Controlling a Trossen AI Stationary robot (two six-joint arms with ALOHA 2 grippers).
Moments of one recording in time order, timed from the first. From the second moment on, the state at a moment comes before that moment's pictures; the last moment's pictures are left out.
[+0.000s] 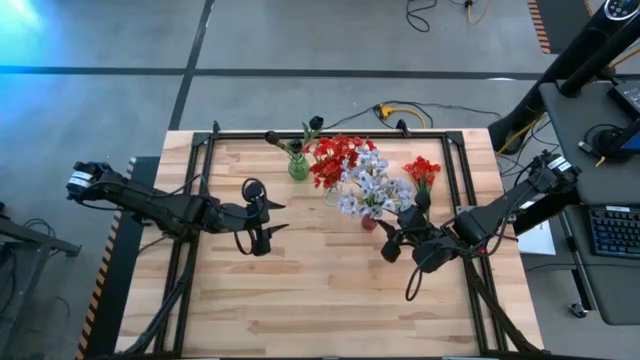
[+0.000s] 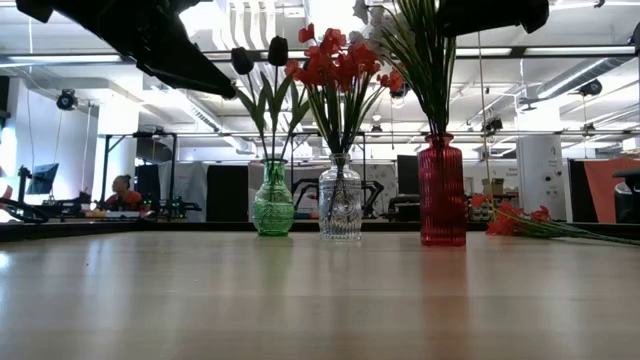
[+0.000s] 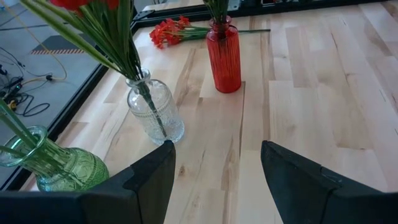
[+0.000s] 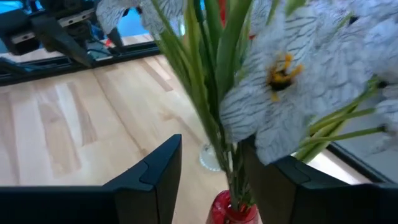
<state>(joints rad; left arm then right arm) -0.24 1.05 0.63 -0.11 -0.46 -0.07 0.53 1.23 0.94 -0.46 1.04 0.60</state>
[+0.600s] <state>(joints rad) -0.24 1.05 0.63 -0.11 -0.46 -0.05 0.52 1.23 0.94 -0.46 1.08 0.61</state>
